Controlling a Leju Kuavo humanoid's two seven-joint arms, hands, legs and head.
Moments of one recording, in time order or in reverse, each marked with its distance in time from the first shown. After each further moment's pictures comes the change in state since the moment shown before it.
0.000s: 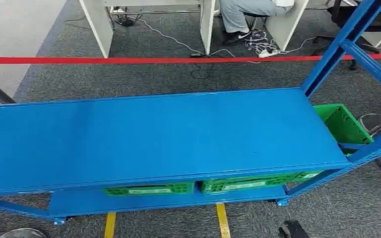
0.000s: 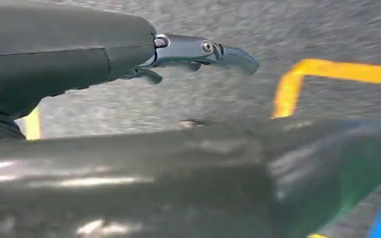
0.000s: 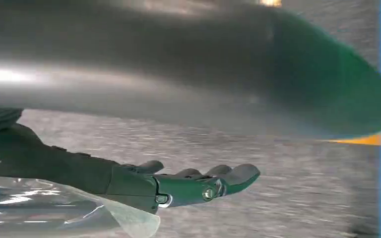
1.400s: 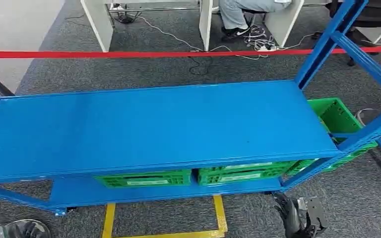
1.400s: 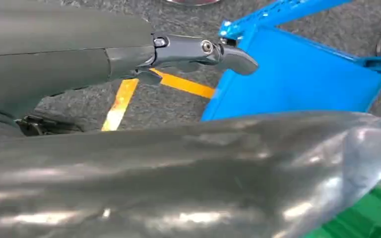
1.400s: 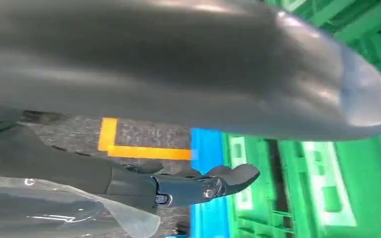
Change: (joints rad) left arm 0.120 -0.003 0.006 -0.556 0.238 0.129 -0.219; right arm 0.027 -0.105 0.183 -0.442 -0.374 -0.034 -0.196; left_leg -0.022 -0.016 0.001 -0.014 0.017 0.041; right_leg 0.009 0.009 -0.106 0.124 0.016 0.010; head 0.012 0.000
